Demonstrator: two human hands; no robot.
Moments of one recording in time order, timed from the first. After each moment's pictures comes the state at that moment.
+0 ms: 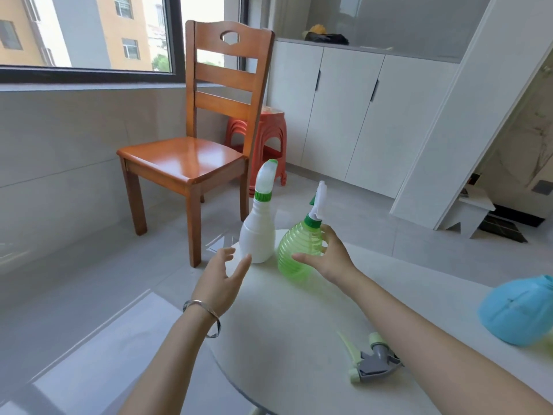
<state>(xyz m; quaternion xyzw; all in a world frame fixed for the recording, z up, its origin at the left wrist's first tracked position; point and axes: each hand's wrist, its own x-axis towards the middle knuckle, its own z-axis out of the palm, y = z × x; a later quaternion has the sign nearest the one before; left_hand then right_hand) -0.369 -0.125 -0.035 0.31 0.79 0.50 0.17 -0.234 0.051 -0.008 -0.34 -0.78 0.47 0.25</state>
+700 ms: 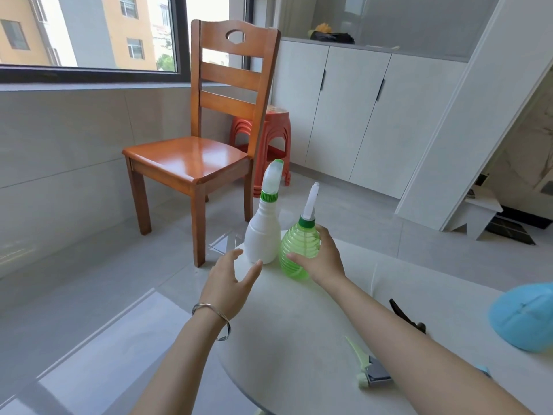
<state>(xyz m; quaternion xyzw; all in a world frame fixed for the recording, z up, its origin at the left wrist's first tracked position) -0.369 -0.124 -0.040 0.34 0.81 0.47 0.10 -0.265 0.043 -0.026 -0.39 -0.78 0.39 0.29</state>
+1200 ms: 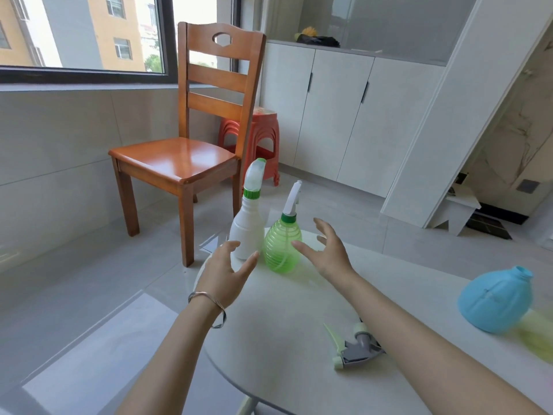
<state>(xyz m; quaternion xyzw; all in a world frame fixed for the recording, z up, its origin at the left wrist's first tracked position) -0.351 -0.117 -0.024 0.36 0.80 0.47 0.10 -0.217 0.043 -0.002 -0.35 -0.78 0.43 0.30</state>
